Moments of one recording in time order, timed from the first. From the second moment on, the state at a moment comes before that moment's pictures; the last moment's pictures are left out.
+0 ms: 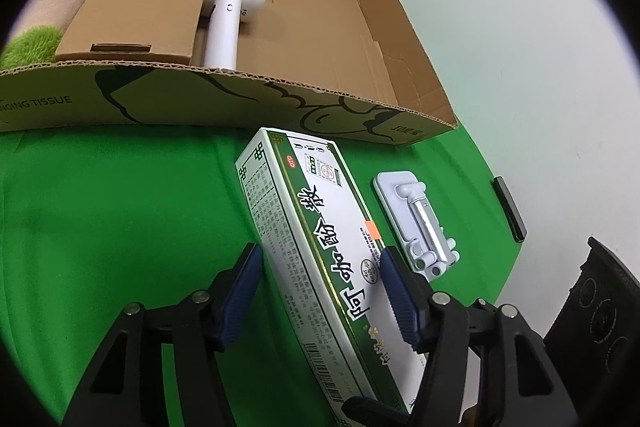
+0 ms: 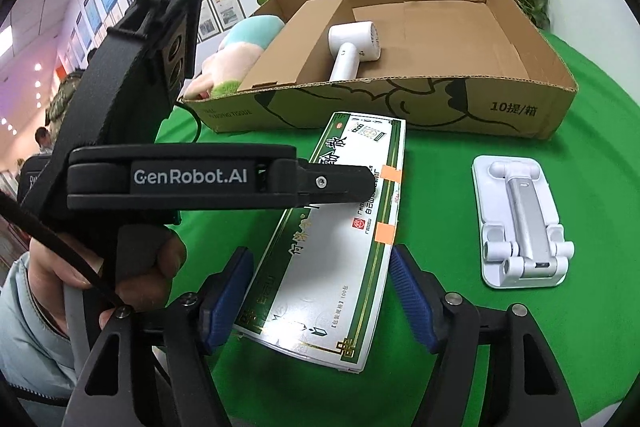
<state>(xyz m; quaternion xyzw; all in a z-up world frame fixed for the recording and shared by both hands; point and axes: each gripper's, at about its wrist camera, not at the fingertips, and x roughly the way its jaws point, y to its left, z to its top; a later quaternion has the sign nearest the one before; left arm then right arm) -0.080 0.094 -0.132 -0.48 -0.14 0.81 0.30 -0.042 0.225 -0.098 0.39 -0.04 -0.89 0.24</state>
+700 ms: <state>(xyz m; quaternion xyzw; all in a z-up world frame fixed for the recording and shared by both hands) -0.060 0.108 -0.117 -0.47 -0.15 0.81 0.32 -0.031 0.225 -0.087 0.38 -0.05 -0.89 0.25</state>
